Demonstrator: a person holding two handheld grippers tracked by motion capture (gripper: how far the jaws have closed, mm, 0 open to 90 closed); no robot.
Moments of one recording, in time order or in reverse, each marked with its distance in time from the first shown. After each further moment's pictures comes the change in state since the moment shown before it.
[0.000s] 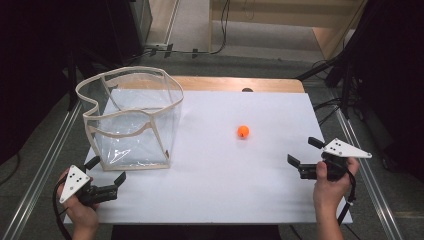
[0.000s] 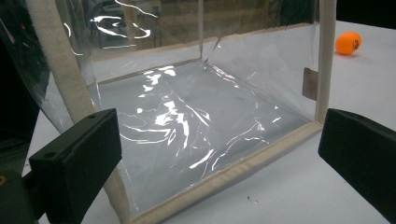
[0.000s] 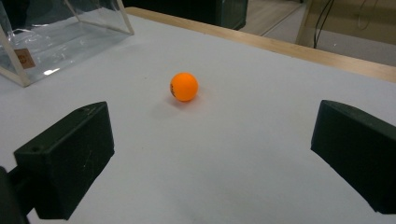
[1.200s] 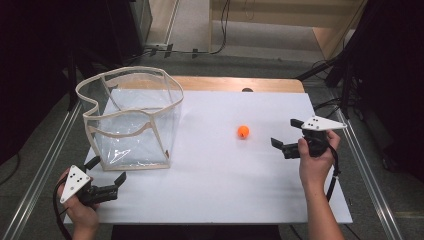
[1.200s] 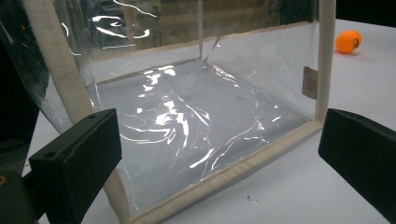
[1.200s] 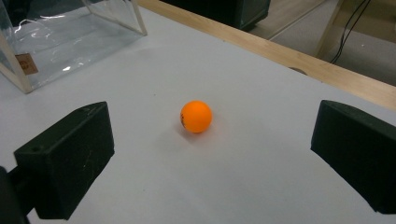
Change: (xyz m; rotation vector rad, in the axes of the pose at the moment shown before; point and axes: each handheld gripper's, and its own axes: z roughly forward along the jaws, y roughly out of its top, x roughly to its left) left arm -0.001 0.000 0.000 0.002 0.001 0.005; right arm 0.002 0.052 0.050 0.071 0.068 -0.070
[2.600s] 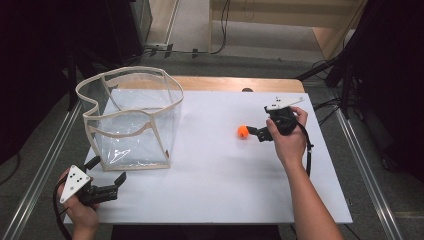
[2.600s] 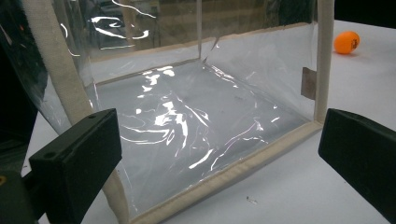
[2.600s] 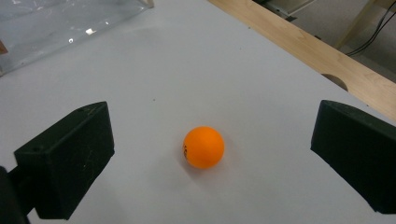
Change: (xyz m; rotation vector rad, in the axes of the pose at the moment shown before) left arm 0.000 0.000 0.000 -0.004 -0.005 -0.001; right arm 0.005 0.046 0.079 0.179 0.054 -0.112
